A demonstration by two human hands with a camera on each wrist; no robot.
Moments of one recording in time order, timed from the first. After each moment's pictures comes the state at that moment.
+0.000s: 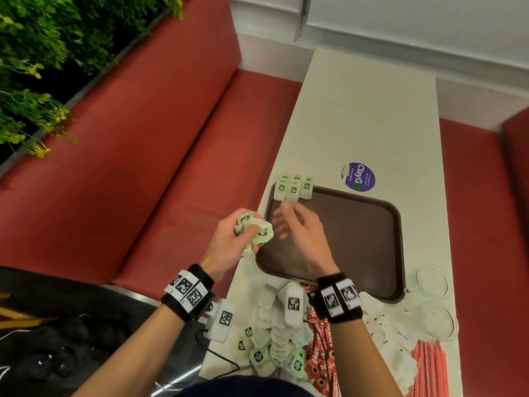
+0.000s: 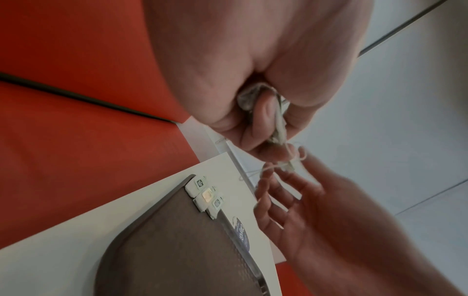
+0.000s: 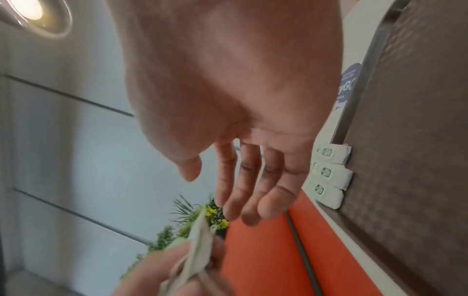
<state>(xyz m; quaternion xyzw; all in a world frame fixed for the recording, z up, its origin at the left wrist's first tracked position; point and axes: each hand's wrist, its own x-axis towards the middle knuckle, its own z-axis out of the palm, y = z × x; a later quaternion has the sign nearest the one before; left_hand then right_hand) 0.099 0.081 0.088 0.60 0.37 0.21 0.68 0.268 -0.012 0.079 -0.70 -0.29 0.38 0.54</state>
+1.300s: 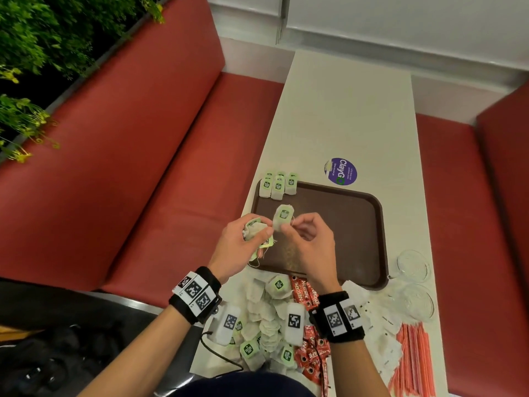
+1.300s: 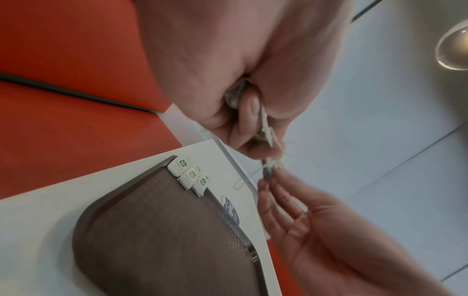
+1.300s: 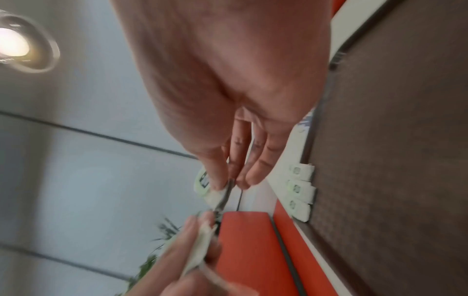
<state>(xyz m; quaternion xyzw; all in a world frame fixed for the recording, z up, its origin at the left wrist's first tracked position) 0.122 0.046 0.079 0.67 0.33 0.19 0.63 0.272 -0.080 0.077 -0.72 -0.23 0.27 0.60</state>
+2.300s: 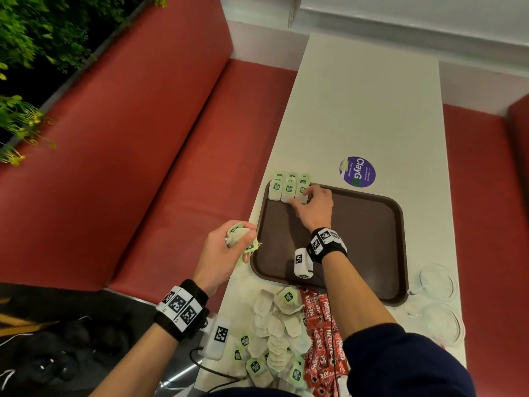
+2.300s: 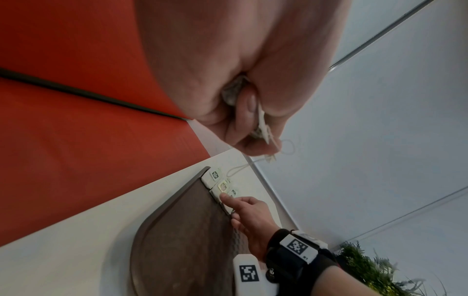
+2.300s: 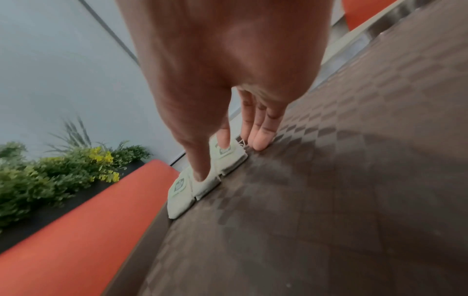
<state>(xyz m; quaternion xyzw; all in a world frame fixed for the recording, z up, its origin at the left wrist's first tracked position) 0.106 0.080 0.062 0.62 0.42 0.22 0.63 0.389 0.052 -0.064 -0.88 -0.26 0.20 0.34</state>
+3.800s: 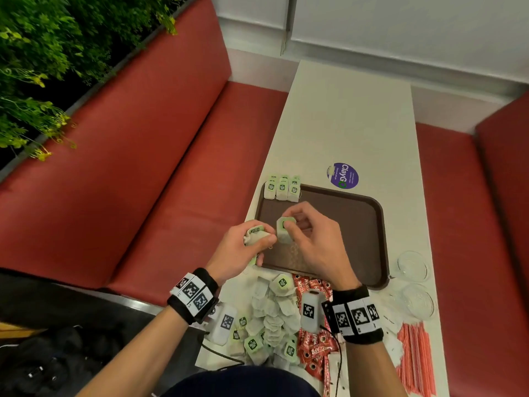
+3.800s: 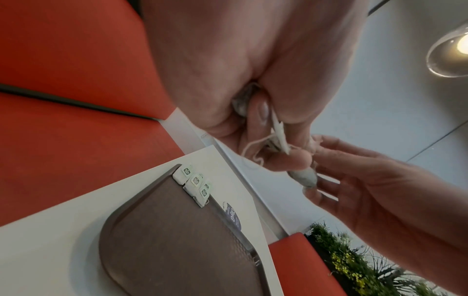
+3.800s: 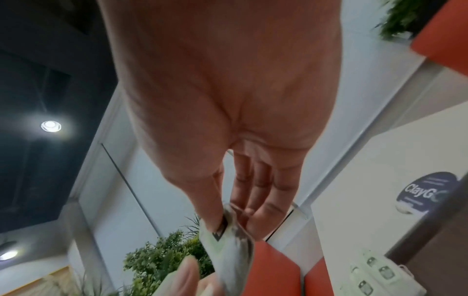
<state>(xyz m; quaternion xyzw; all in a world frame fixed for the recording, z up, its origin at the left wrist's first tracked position) 0.099 0.038 0.093 0.67 0.29 0.16 0.66 0.268 -0.085 0.135 -0.73 -0.45 0.23 0.46</state>
